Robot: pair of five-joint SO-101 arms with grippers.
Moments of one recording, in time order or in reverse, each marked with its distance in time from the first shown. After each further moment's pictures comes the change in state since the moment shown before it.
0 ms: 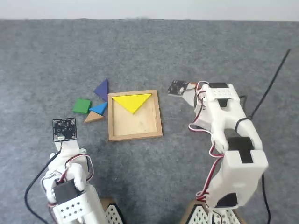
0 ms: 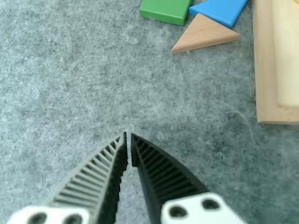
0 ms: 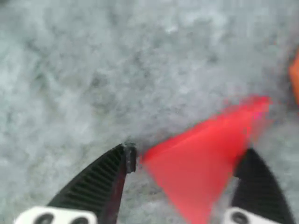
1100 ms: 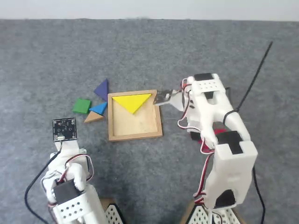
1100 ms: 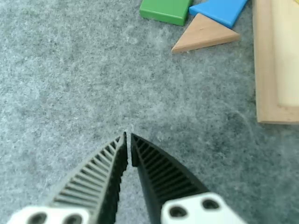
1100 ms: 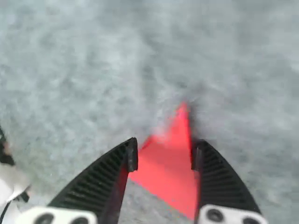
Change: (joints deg) left arm 0.0 0.0 0.0 0.0 0.0; right arm -6.4 5.0 -11.6 24.6 7.9
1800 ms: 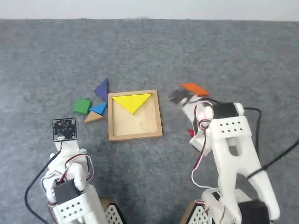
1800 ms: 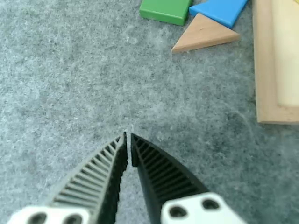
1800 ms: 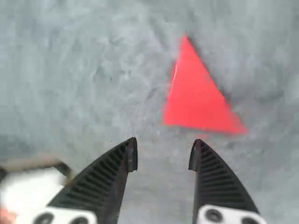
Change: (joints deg) left arm 0.0 0.0 0.0 0.0 0.0; right arm 0.3 -48.7 33.2 -2.7 -32.4
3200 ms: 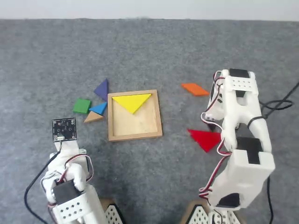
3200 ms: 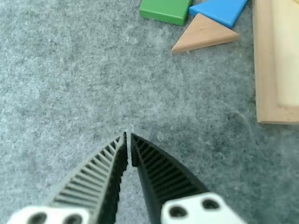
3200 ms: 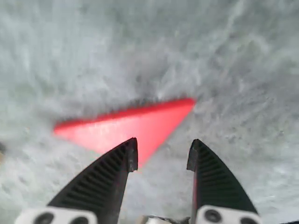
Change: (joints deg) left arm 0.0 0.0 0.0 0.0 0.0; right arm 13.5 42.4 -34.1 6.4 -48.6
